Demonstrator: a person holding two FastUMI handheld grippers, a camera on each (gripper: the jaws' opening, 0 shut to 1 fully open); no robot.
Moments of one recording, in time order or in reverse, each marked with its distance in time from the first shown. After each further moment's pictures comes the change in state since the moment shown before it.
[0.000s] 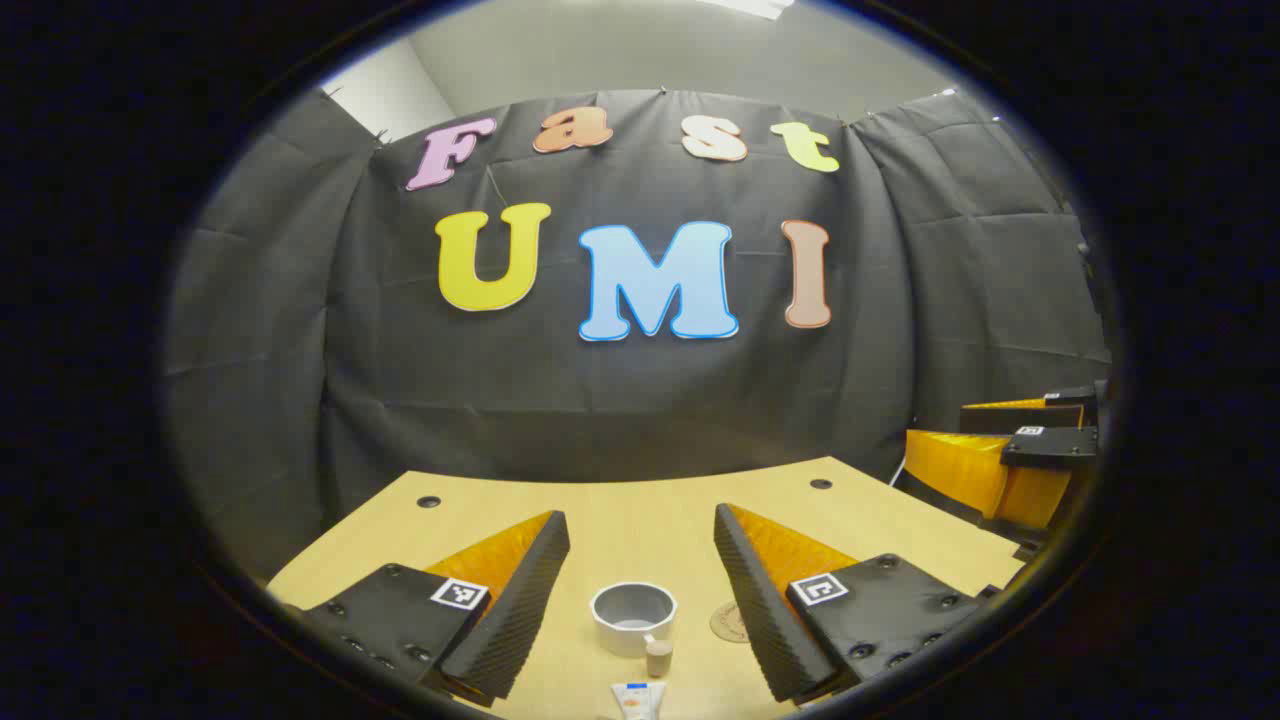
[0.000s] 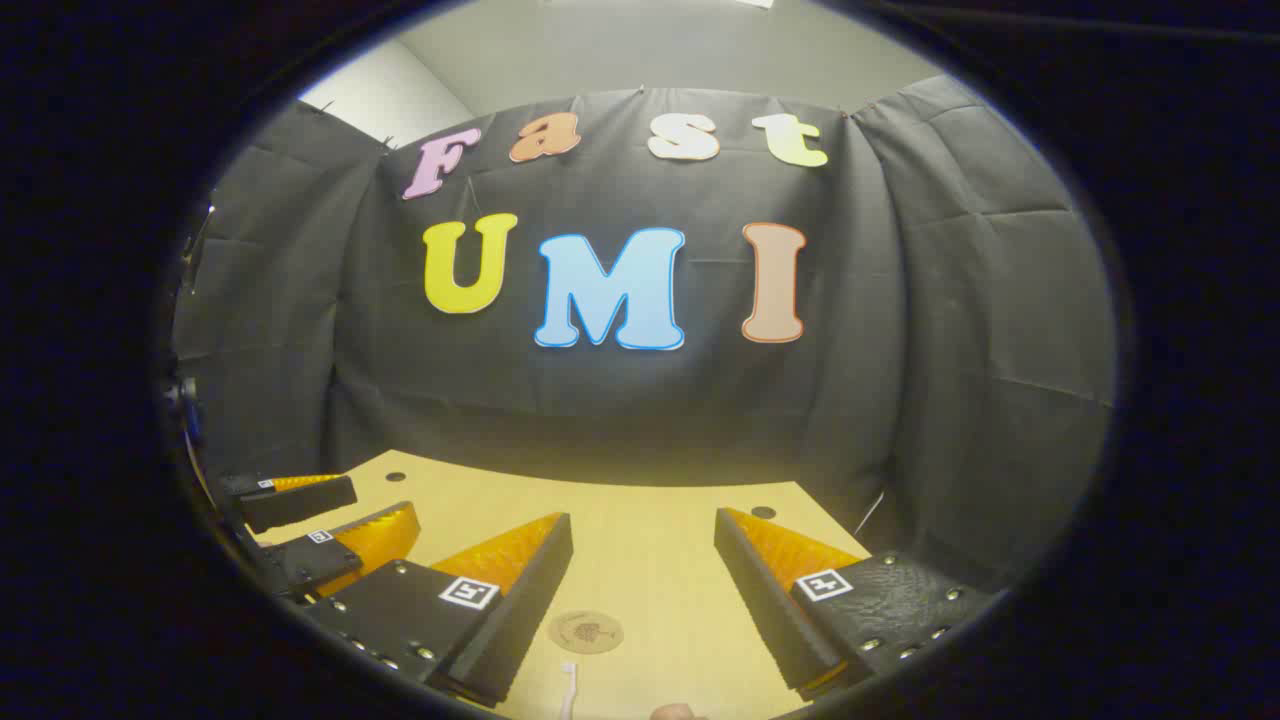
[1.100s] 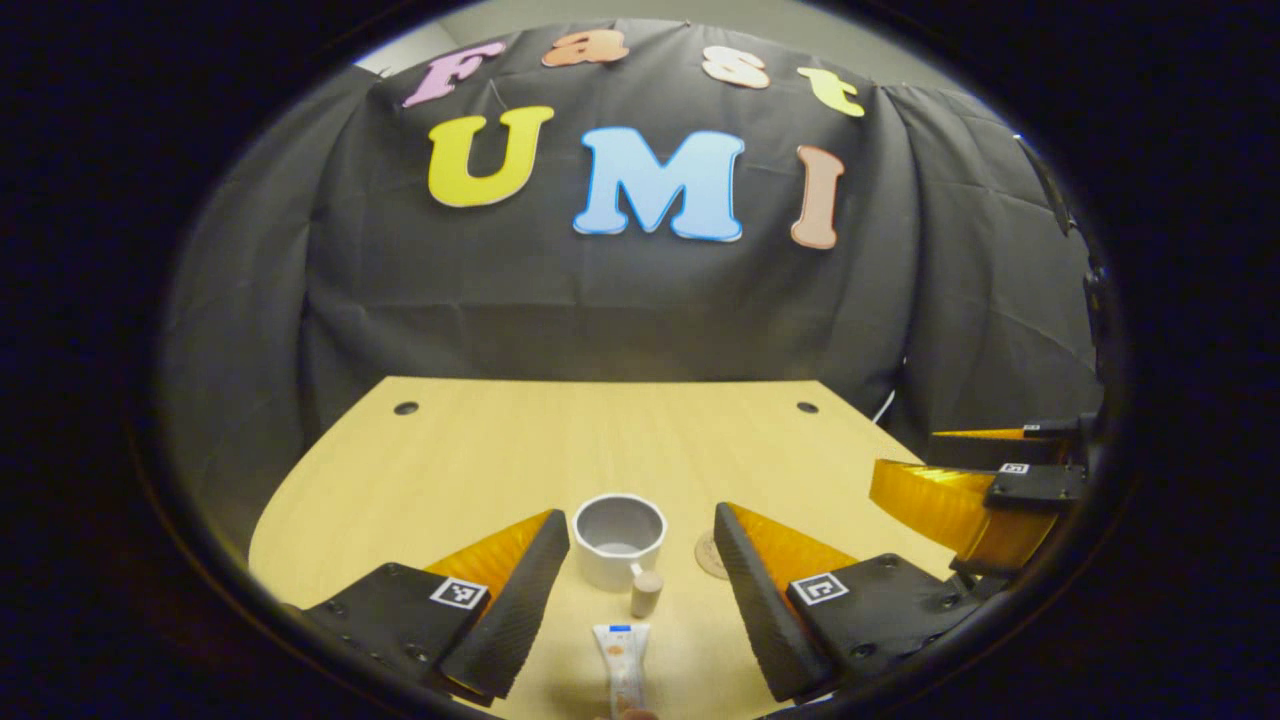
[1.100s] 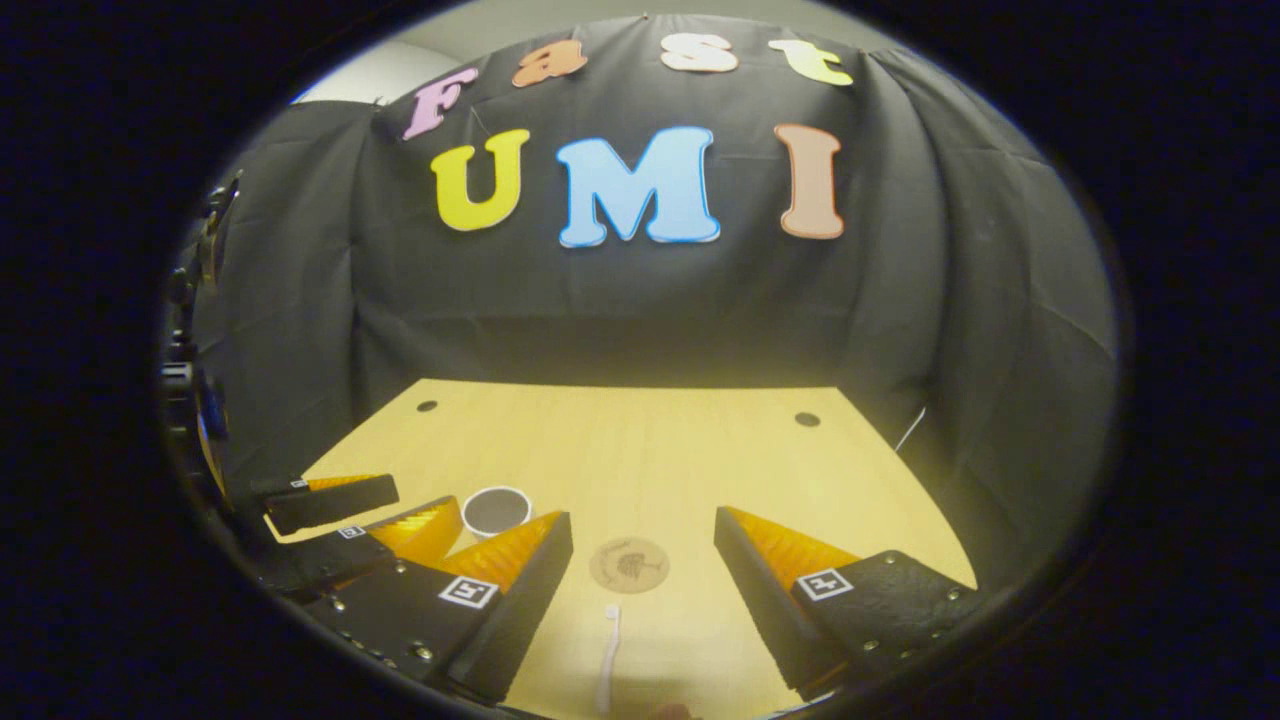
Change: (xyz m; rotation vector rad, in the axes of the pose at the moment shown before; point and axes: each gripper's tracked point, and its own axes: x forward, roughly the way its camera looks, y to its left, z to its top) left arm 0.000 0.007 -0.089 -0.088 0.350 -0.049; right arm 0.005 0.033 -0.087 0.059 0.355 0.086
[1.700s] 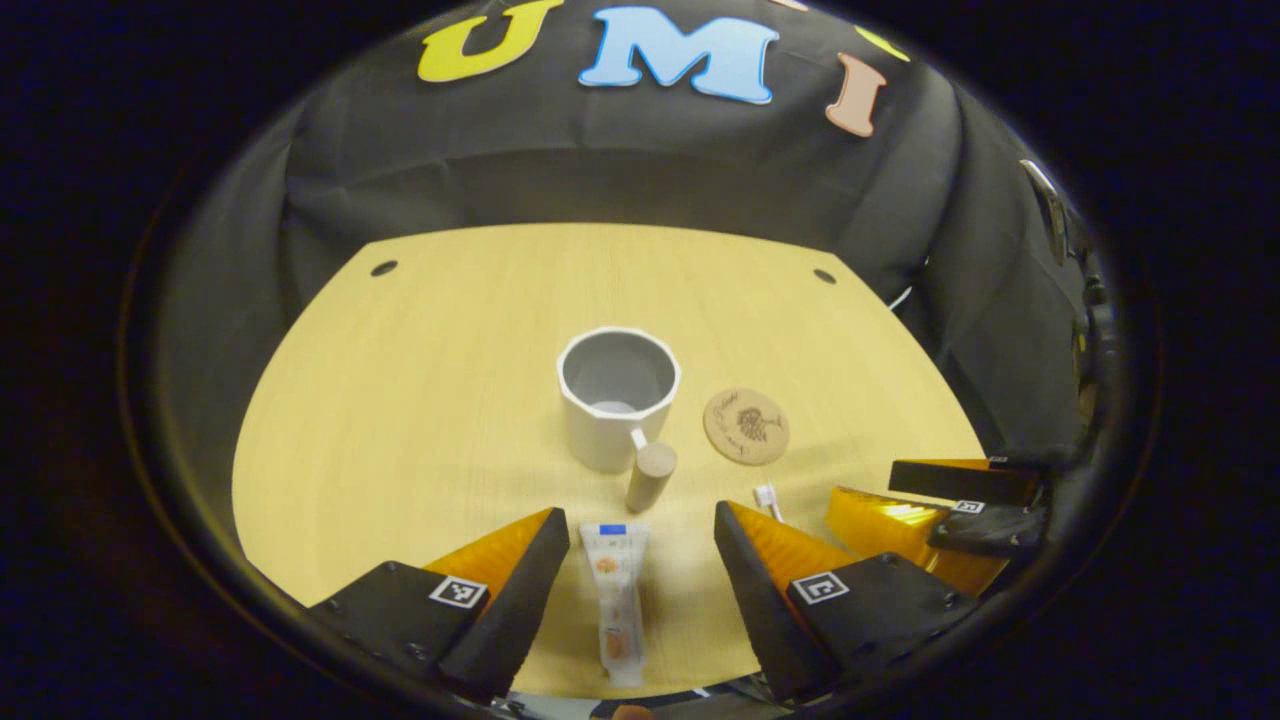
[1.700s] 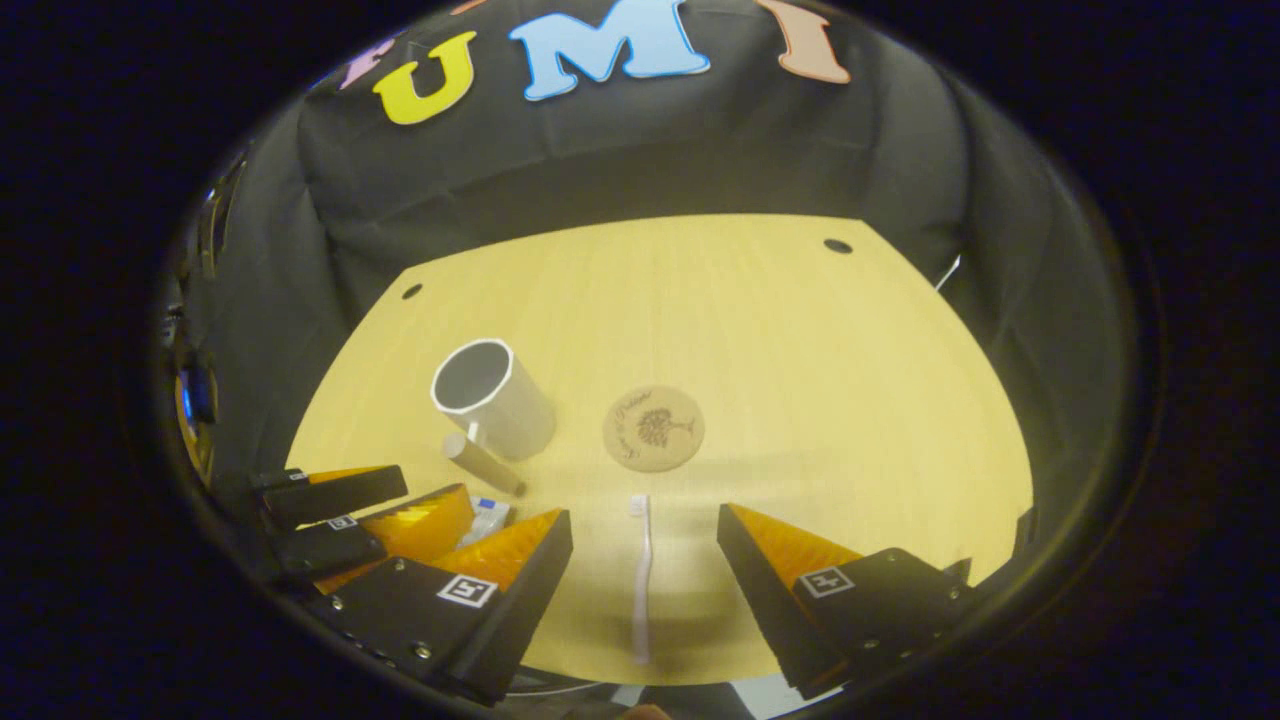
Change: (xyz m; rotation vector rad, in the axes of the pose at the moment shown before) left arm 0.015 0.004 -0.116 -0.076 0.472 0.003; right arm 0.028 0.019 -0.116 0.128 0.476 0.056
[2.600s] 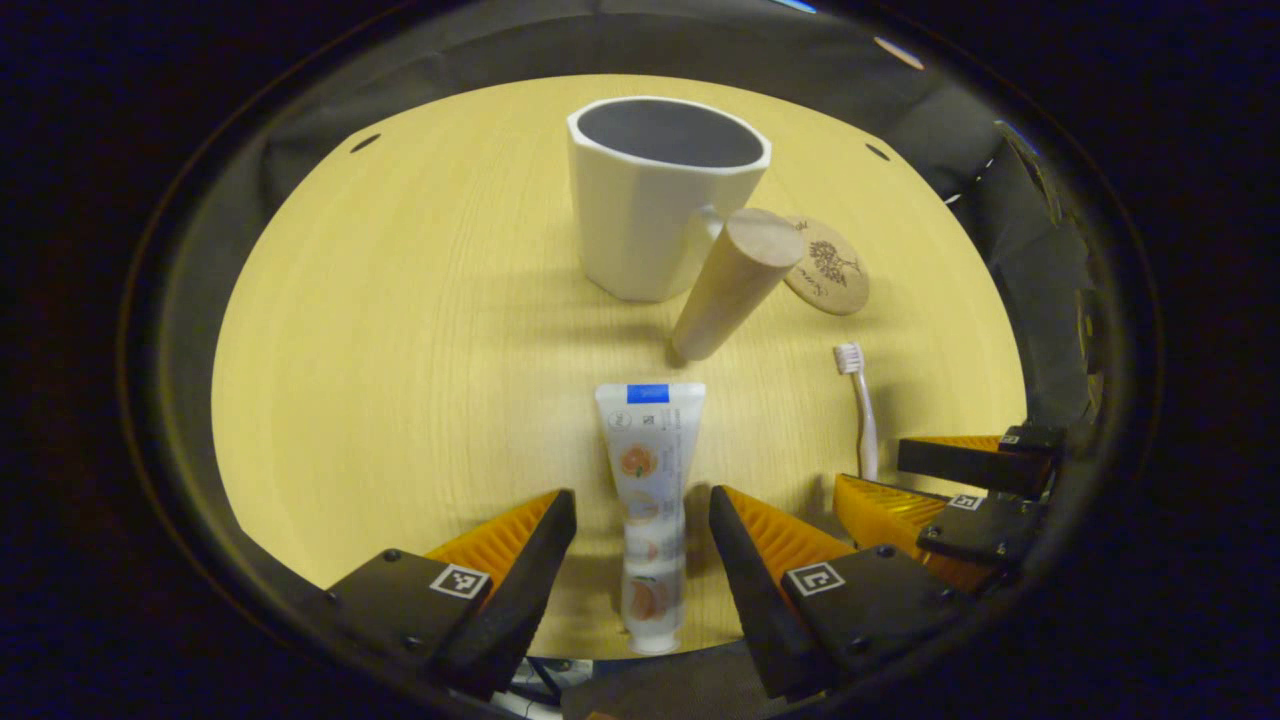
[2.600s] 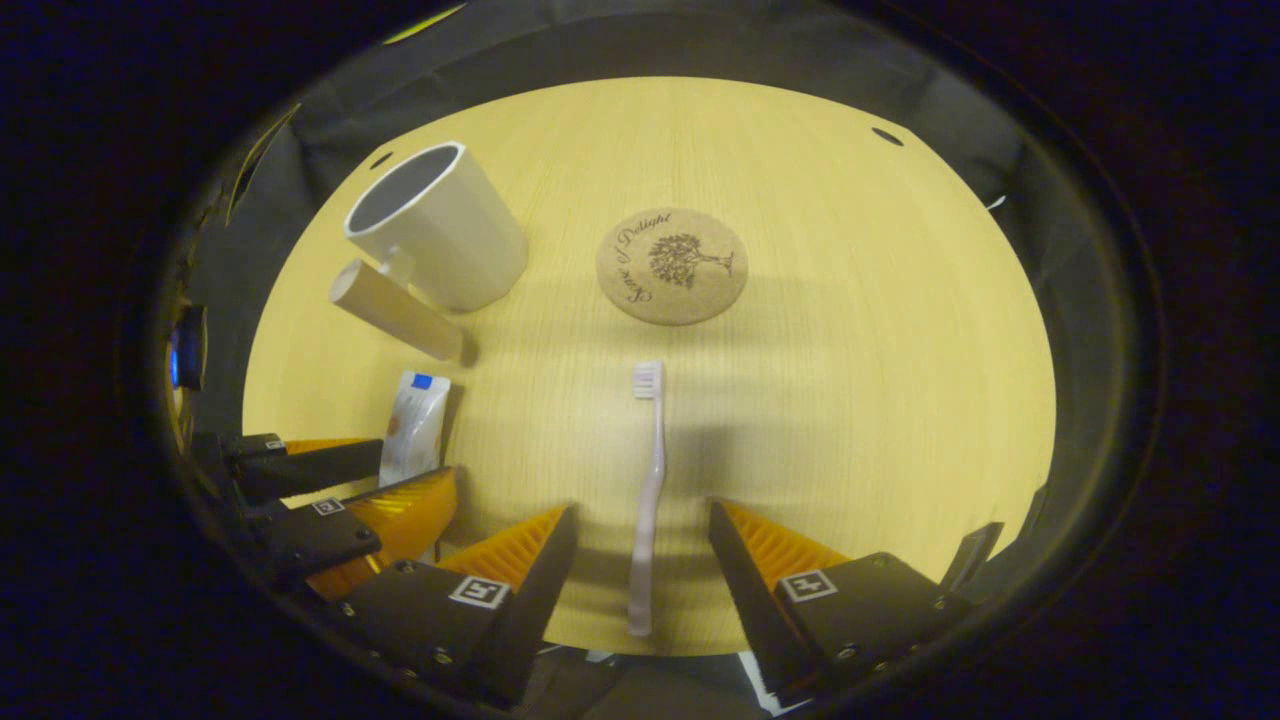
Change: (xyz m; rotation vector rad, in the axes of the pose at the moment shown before) left arm 0.035 0.022 -0.094 -0.033 0.393 0.058; right arm 0.047 -0.001 -0.084 -0.088 0.391 -0.051
